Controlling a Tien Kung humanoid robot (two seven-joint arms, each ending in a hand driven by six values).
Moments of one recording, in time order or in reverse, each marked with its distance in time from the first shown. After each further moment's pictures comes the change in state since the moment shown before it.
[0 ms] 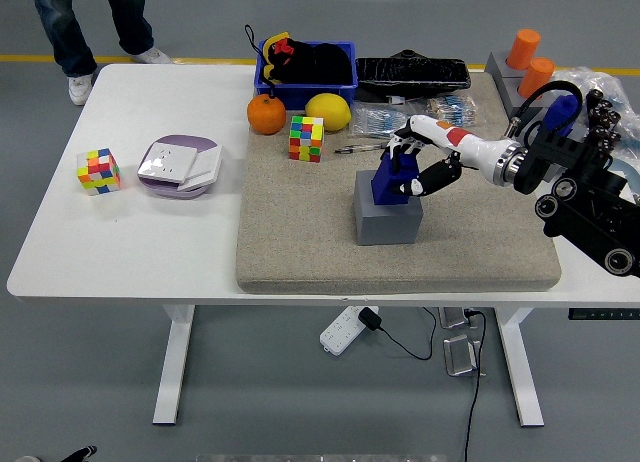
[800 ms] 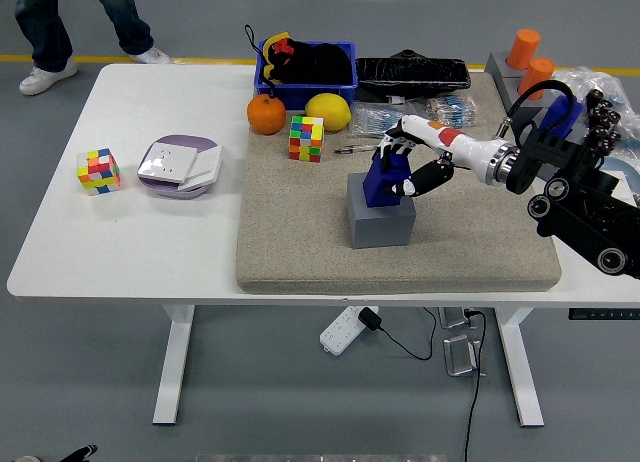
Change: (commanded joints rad) left arm -0.002 -0.001 0.001 0.000 0.001 0.000 -0.001; right arm 0.007 0.014 -0.007 -0.004 0.002 -0.006 0.015
